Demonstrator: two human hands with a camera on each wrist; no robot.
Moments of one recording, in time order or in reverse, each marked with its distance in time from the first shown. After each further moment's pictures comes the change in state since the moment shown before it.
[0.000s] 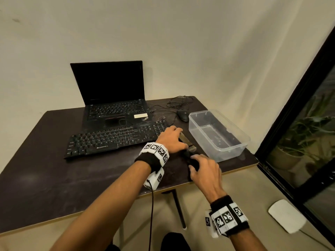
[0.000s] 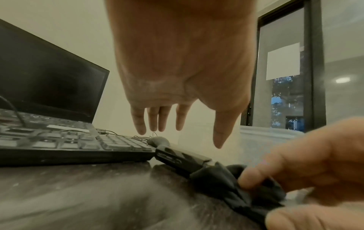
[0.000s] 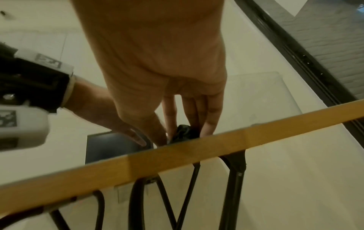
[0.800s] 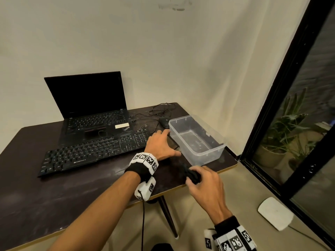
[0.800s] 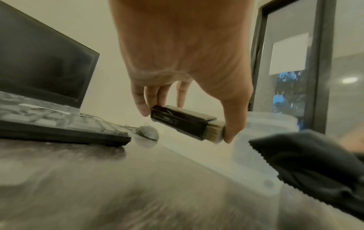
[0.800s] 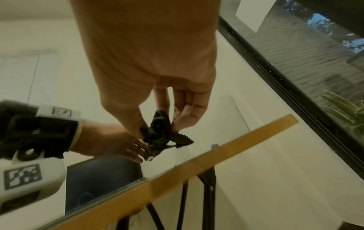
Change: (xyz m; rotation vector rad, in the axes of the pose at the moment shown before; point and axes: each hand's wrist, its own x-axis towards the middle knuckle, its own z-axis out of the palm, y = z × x) left_hand 0.012 0.034 0.012 -0.029 0.169 -0.011; right_hand -0.030 0.059 -0.030 0.251 0.141 -0.057
